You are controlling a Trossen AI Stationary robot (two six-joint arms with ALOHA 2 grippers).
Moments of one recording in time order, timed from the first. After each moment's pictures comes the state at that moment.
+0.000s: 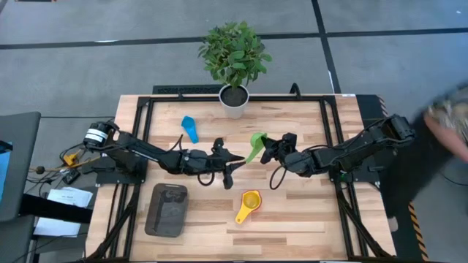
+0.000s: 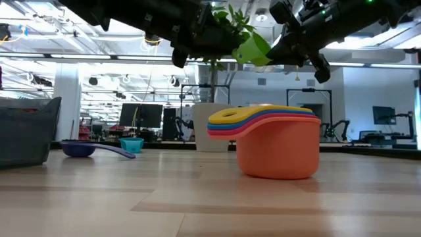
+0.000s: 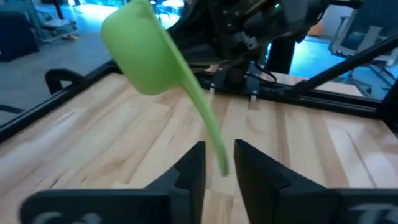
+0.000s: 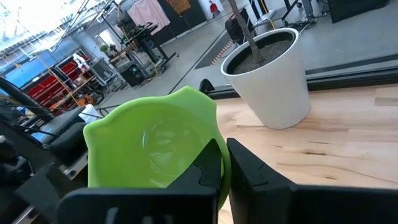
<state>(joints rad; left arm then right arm) -0.17 1.62 0.82 0.69 -0.42 -0.13 0.24 1.34 0.61 0.42 1.02 0.88</state>
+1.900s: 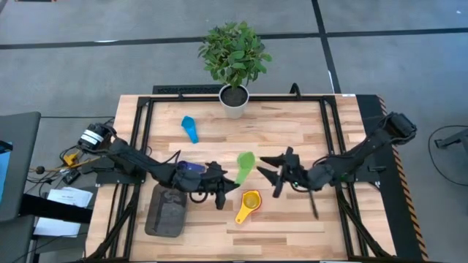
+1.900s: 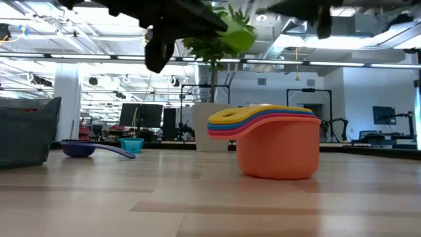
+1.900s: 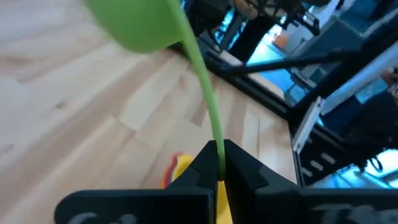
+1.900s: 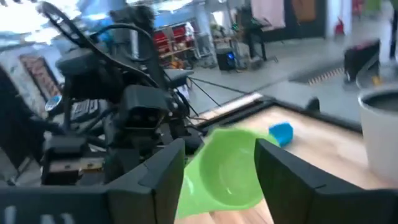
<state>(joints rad) -0.37 1.58 0.81 0.58 -0.45 -0.65 0.49 1.30 0.62 0.69 0.87 0.31</state>
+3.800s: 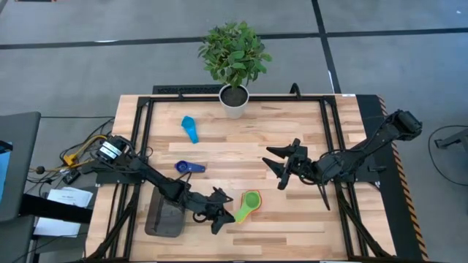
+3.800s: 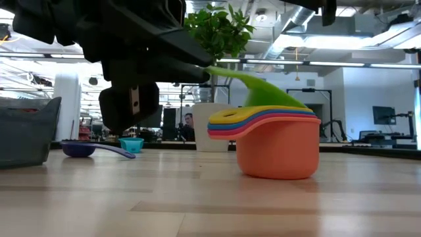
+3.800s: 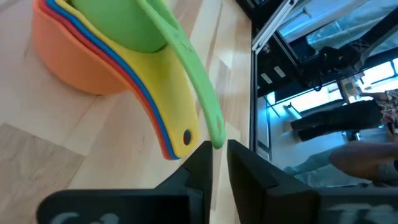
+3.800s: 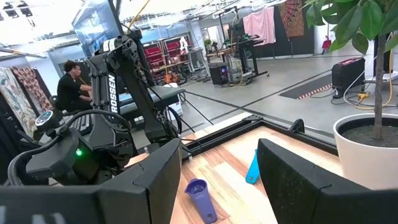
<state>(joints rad) -0.49 1.84 0.82 0.70 -0.17 -0.98 0.48 1.17 0.62 0.66 0.89 0.21</state>
